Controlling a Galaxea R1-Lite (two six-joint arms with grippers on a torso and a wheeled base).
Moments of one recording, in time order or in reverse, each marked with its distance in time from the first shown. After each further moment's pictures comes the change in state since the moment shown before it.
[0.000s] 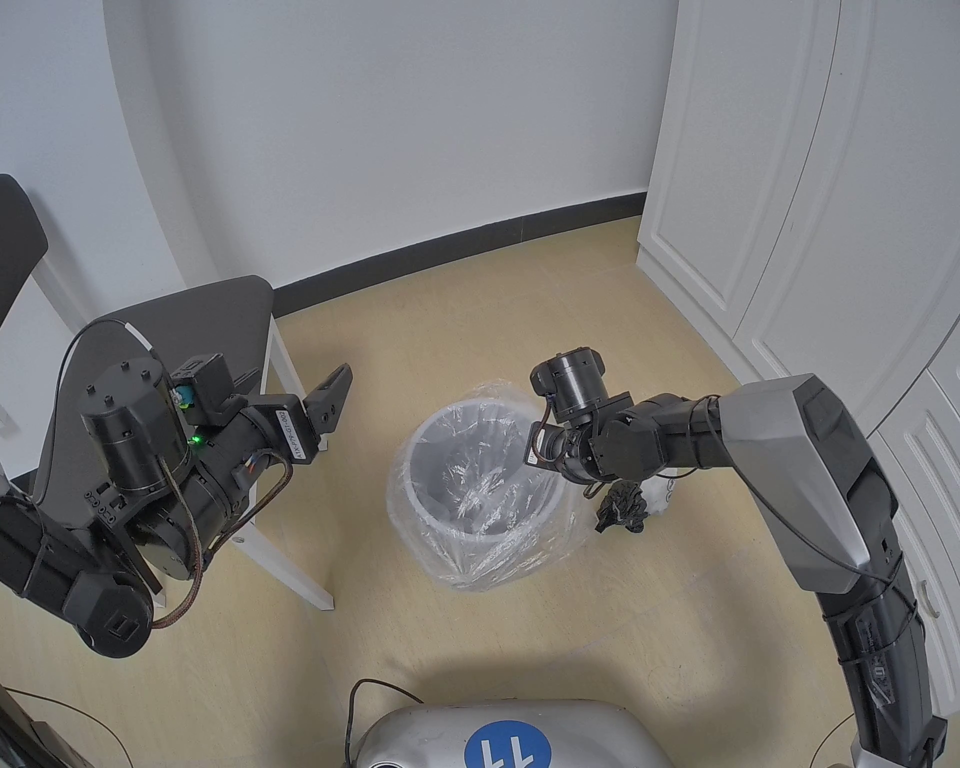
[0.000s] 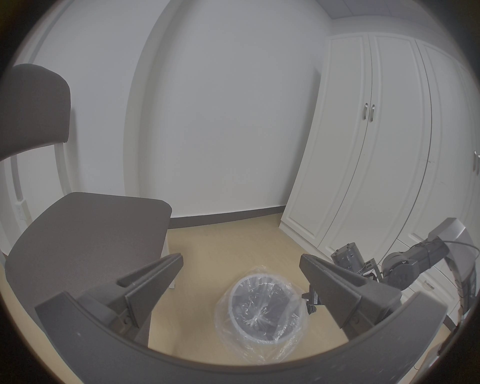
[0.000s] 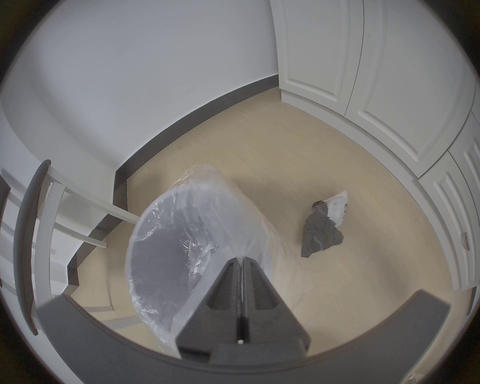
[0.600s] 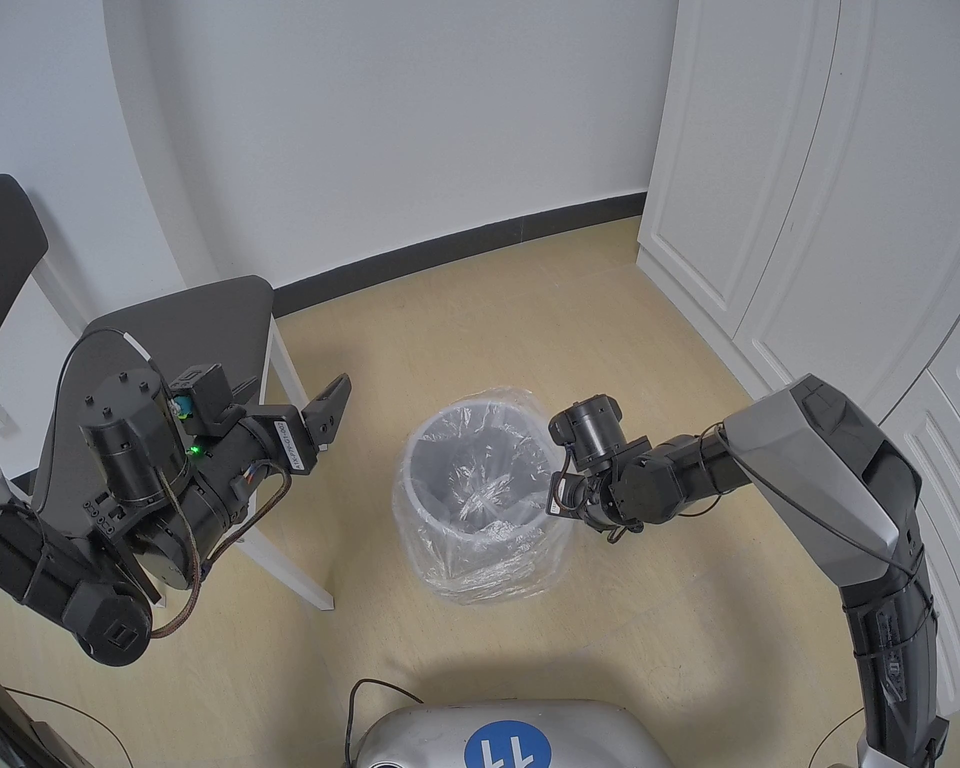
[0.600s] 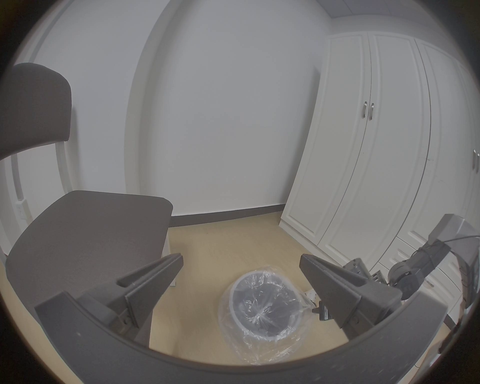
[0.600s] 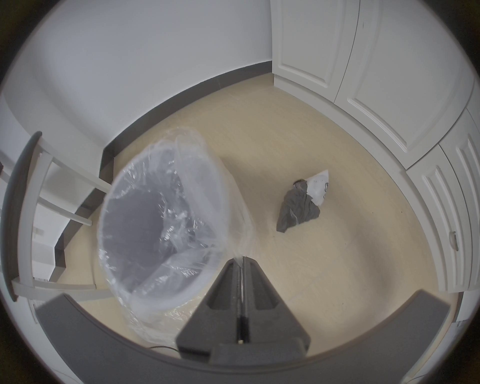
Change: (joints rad) left arm -0.003 -0.001 0.032 -0.021 -0.001 0.001; right arm -0.008 -0.079 0.339 -0.141 0.000 -0.017
